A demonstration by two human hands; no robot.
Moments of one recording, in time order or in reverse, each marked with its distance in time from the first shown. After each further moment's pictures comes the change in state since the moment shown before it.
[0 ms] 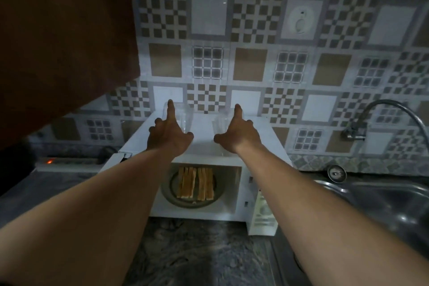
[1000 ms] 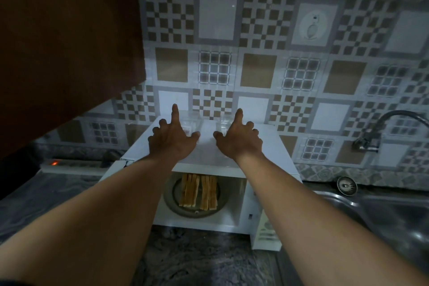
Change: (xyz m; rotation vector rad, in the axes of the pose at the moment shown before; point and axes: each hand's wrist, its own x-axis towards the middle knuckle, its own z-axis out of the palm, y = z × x) left_hand 0.019 0.006 0.002 0.114 0.006 -0.035; right_hand 0.018 -0.013 0.009 -0.089 0.049 -0.046
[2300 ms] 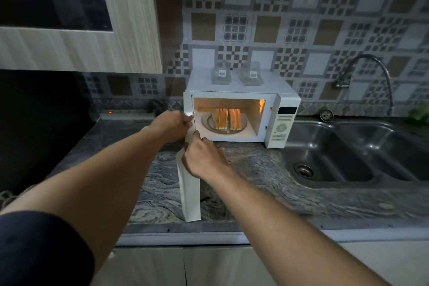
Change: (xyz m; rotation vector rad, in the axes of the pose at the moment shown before) left_hand -0.205 -0.198 -0.143 0.220 -0.309 0.438; right_hand -0.384 -0.154 0.060 0.018 -0.298 -0.101
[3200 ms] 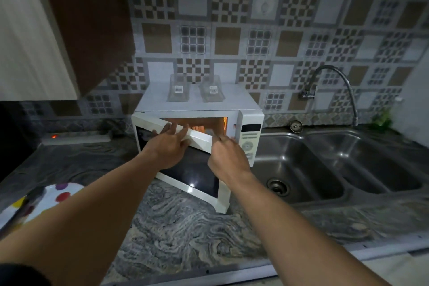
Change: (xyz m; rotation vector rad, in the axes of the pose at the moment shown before) left_hand 0.103 0.089 0.063 0.029 -0.024 0.127; right_hand 0.077 0.168 -0.079 -0.263 0.367 -0.098
